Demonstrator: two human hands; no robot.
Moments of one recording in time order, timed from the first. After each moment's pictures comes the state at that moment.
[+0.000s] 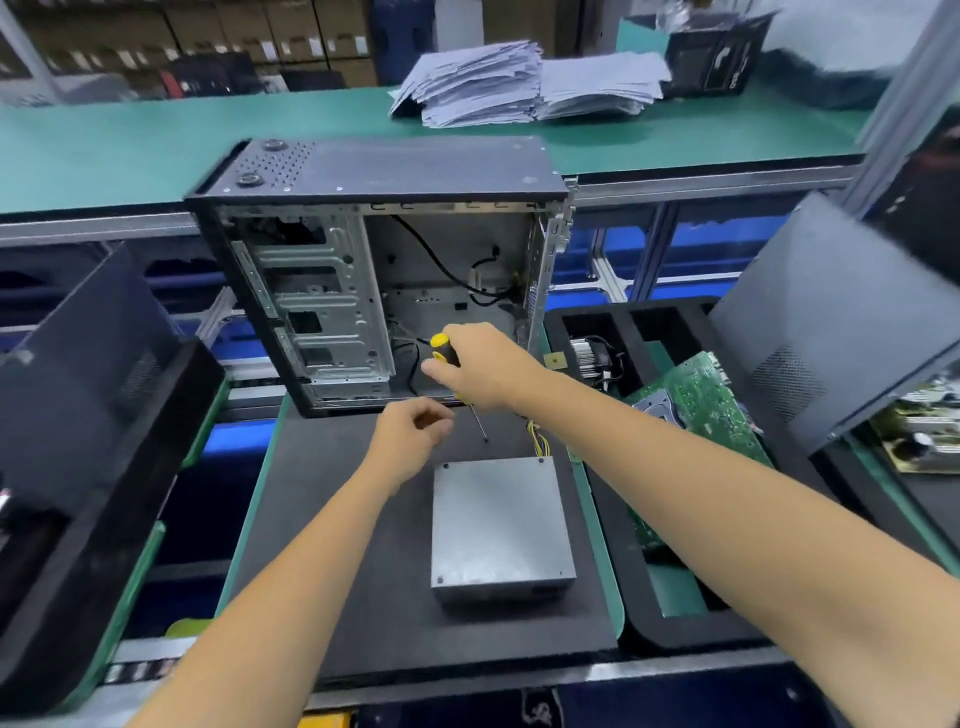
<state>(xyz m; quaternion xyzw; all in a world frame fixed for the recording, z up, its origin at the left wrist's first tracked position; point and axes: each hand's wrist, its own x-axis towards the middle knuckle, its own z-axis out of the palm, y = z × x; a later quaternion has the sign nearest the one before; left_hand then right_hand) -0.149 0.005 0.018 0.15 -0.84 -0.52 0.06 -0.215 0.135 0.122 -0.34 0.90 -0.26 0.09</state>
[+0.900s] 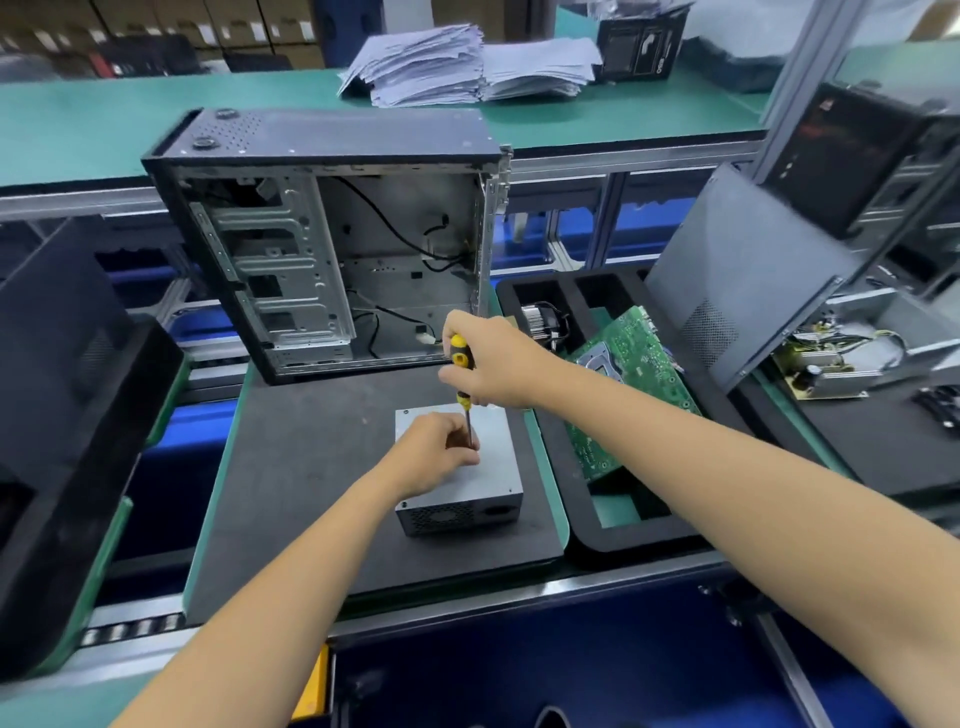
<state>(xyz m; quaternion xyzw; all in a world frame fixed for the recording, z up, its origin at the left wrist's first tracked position) -0.086 0.083 0.020 0.00 -0.90 -0.43 -0.10 -0.144 0.219 0.132 -0.36 0.88 -0.31 0.10</state>
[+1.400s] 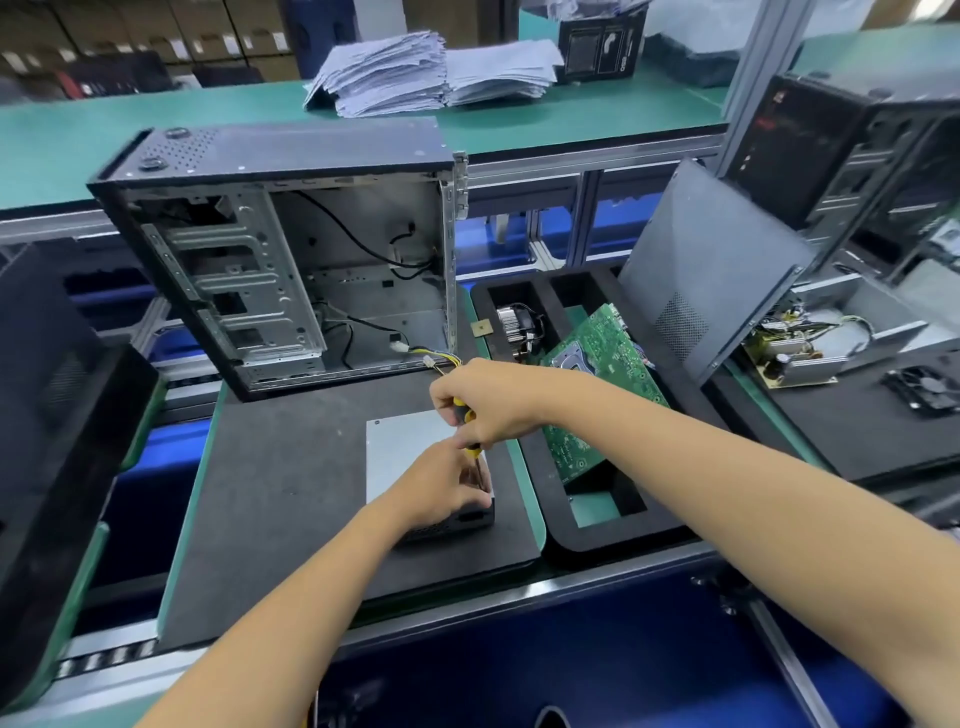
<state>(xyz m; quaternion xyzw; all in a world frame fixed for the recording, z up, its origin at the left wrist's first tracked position) -0.081 0.125 0.008 -0.09 -0.92 -0.36 -0.14 -0.141 0.259 0.136 -0.46 0.85 -0.14 0.21</state>
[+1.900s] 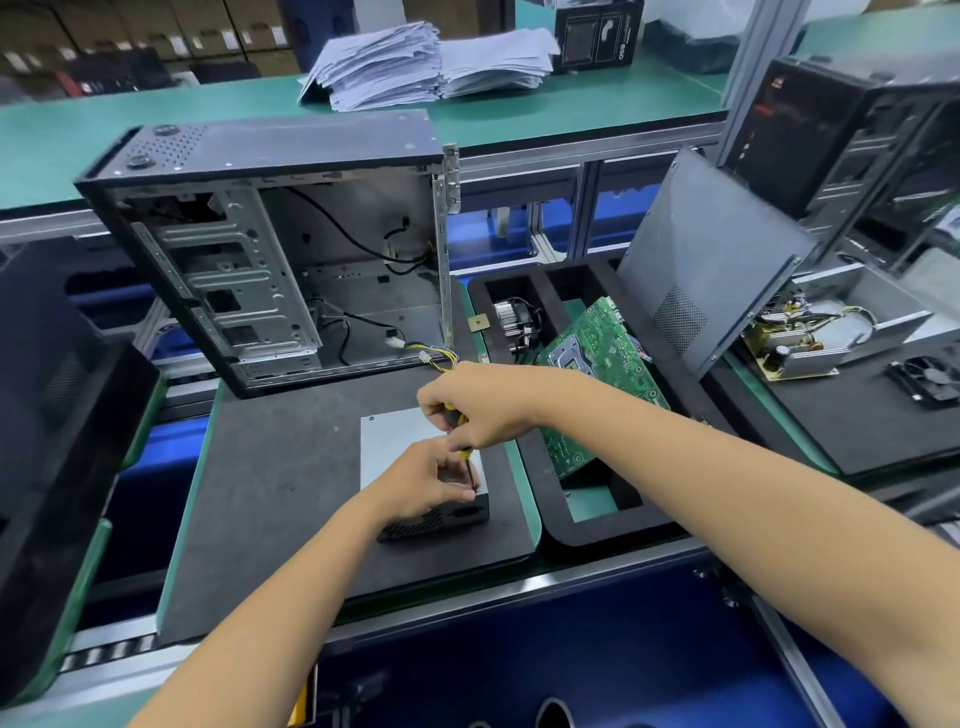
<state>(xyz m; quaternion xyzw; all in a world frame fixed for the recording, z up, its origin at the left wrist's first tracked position) -0.078 0.114 0.007 -0.08 -0.88 -0.44 -0.15 -0.137 0.261 0.133 -0.50 0.83 -0.12 0.20</state>
